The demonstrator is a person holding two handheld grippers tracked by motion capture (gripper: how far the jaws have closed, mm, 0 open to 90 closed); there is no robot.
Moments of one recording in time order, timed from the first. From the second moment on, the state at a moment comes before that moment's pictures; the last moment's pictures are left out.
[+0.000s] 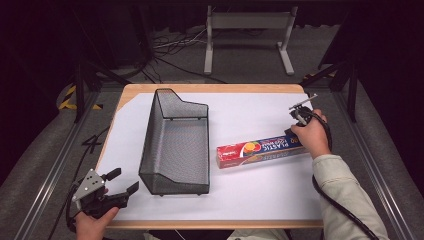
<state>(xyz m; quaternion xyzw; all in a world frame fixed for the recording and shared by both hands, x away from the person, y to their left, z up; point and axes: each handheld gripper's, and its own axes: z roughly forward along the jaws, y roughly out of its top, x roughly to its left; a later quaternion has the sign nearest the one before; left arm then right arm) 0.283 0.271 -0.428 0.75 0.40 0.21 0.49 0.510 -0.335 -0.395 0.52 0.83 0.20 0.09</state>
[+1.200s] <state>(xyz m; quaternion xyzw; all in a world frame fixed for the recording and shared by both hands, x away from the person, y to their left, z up) 0.285 0.267 -0.428 0.75 0.39 0.20 0.49 0.426 -0.343 -0.390 0.52 0.83 0.20 0.04</state>
